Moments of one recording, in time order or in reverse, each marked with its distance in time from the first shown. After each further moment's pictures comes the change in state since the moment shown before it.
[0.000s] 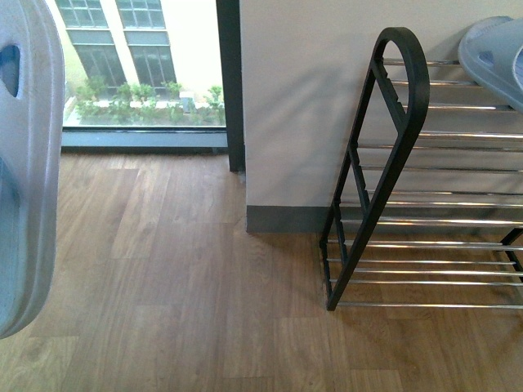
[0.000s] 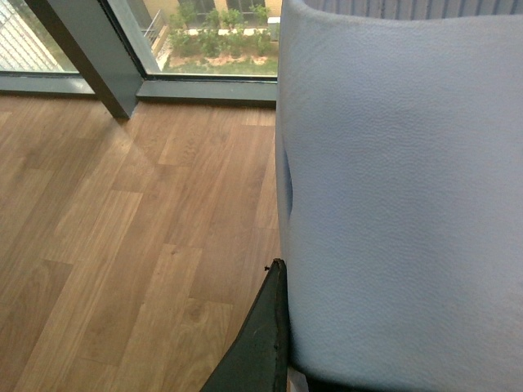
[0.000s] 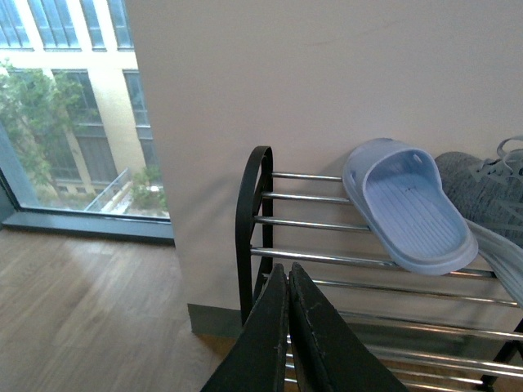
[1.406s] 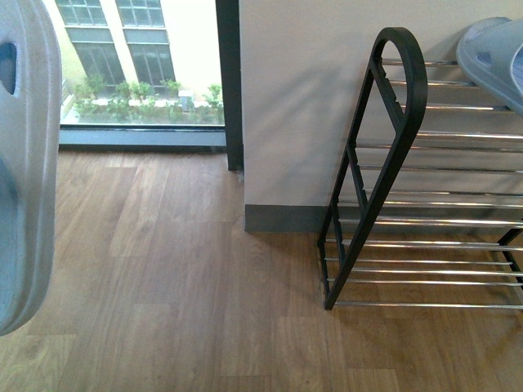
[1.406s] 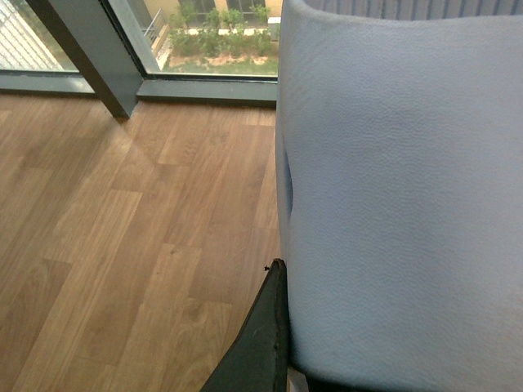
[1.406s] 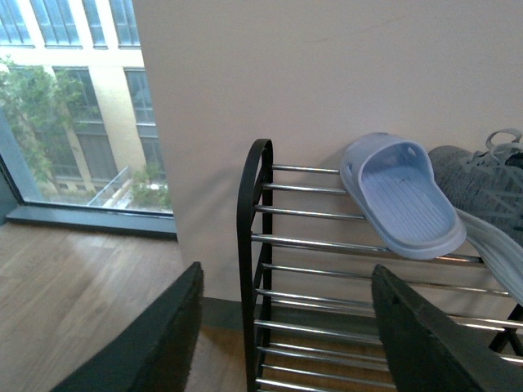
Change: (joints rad) left arm 0.002 0.000 0.000 0.000 -0.002 0.000; right arm 0.002 -0.320 0.000 -0.327 0.002 0.000
